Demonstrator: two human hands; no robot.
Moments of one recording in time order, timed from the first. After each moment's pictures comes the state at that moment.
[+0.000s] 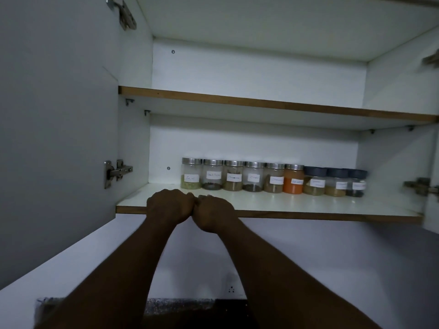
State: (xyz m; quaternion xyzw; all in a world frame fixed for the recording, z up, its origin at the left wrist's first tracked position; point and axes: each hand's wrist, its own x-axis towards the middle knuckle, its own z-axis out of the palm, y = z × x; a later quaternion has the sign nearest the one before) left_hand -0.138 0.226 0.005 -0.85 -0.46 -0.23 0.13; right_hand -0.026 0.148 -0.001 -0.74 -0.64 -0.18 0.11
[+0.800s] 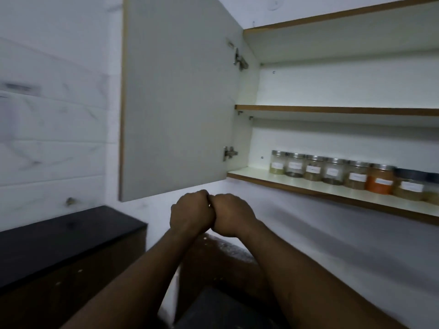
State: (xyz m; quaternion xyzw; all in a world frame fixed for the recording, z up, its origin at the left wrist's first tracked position) left_hand -0.327 -0.075 -0.040 -0.68 -0.63 -0.37 0.03; right_hand -0.208 -0.066 -0.028 -0.53 -0.82 -0.14 0.17
